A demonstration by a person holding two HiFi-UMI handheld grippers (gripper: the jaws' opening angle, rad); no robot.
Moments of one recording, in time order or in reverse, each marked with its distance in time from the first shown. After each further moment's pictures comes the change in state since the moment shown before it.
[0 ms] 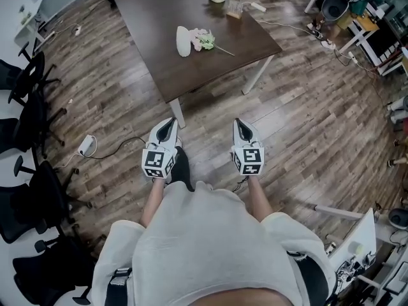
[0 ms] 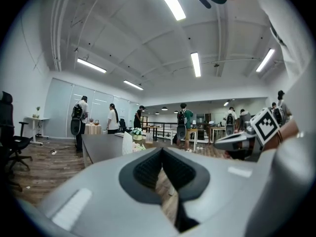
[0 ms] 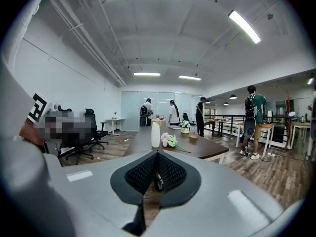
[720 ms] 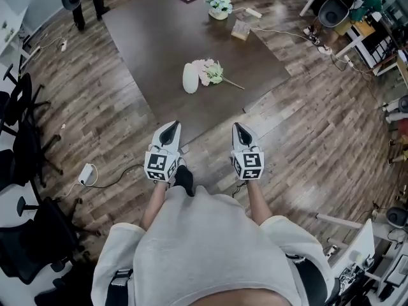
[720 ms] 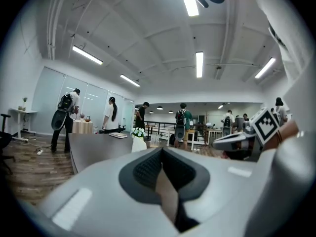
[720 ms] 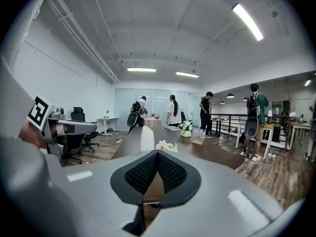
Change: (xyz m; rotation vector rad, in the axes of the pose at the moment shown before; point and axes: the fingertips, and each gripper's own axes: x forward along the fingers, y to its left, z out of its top) left arm 0.171 0.153 0.018 -0.027 0.005 -0.108; right arm 0.207 -0.009 0.061 0.012 0.020 -0.058
